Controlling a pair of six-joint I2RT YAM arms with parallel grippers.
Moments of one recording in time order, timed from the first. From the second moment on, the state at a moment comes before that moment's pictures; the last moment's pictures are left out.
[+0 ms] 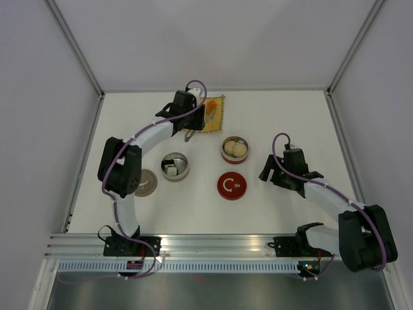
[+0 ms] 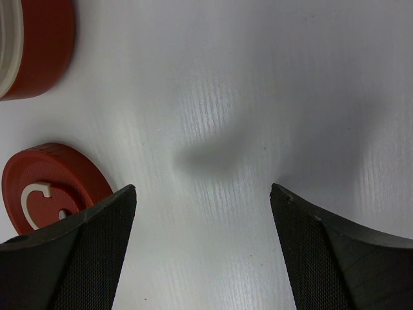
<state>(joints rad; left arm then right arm) -0.44 1.95 1.50 -0.25 0.04 -0.18 0.22 1.19 0.48 -0.19 -0.07 0.55</state>
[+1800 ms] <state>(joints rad) -0.44 1.73 1.42 -0.32 0.00 -0.24 0.22 1.16 0.50 -0.20 -0.06 0.53</state>
